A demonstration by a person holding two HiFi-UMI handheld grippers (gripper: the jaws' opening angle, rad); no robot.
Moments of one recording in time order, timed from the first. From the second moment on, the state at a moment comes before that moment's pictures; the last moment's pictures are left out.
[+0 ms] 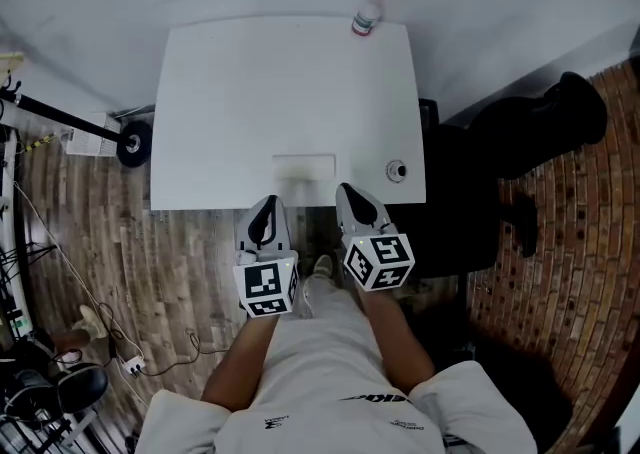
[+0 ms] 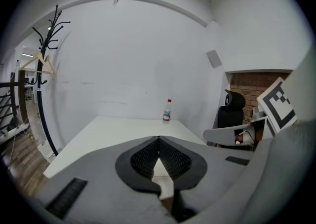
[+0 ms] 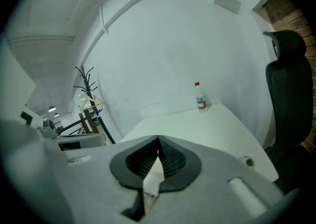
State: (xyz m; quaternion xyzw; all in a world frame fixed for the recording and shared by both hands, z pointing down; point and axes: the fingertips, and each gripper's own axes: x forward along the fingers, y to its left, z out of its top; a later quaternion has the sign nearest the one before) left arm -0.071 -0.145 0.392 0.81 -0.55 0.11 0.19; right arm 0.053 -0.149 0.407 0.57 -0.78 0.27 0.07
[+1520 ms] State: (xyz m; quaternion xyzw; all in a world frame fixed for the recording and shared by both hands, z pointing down) left arm -0.046 -0.148 0.243 0.86 -0.50 0.05 0.06; right arm 0.039 -0.146 0.248 0.57 -0.81 0.13 0.00
